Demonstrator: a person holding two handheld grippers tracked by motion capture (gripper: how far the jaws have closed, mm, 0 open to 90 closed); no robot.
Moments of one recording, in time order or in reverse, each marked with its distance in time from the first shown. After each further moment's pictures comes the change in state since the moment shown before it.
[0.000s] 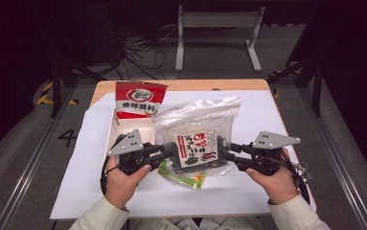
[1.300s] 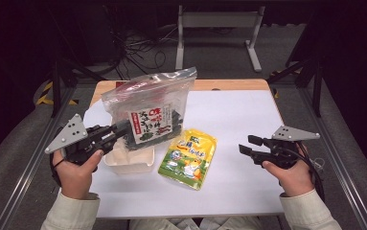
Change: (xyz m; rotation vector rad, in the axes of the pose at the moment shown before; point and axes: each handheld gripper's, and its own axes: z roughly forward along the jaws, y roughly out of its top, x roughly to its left) left arm 0.030 0.027 -0.096 -0.102 0.260 0.115; right arm -0.039 -0.015 -0.024 0.016 -0.131 0.122
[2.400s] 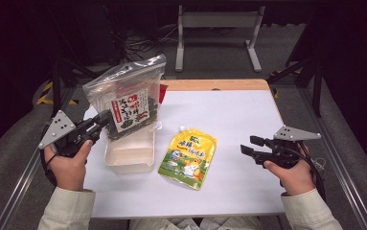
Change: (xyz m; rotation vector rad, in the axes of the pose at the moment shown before) left arm 0.034 -0.021 -0.009 -0.022 0.225 -0.019; right arm -0.007 -0.005 0.000 0.008 -0.003 0.028
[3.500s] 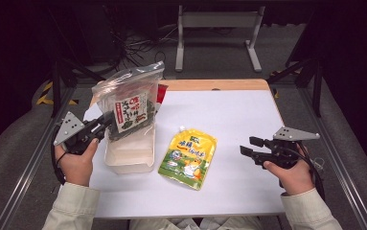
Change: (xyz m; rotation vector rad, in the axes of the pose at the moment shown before) left arm 0.012 -0.029 0.020 0.051 0.066 -0.011; right arm -0.002 -0.003 0.003 0.009 0.012 0.017
